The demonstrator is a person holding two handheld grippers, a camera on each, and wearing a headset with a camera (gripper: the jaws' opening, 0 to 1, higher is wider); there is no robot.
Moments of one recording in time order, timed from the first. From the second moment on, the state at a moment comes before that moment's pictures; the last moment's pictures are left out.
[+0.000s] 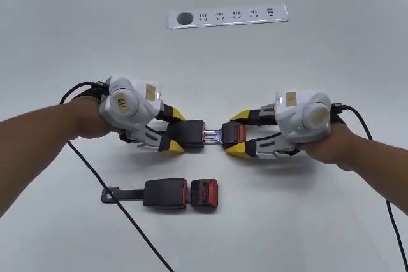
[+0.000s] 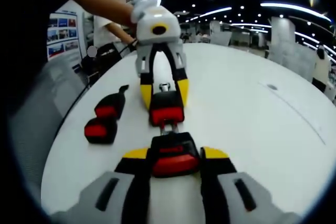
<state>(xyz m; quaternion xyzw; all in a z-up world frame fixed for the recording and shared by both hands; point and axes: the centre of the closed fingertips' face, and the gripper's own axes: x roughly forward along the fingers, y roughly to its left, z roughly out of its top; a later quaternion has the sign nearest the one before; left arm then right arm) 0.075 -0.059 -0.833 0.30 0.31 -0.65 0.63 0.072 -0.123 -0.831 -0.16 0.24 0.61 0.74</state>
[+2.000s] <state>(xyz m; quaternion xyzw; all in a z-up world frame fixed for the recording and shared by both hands) 0.074 -0.059 -0.833 0.32 0.31 -0.65 0.61 0.077 -0.098 -0.837 -0.18 0.29 0.59 0.74</state>
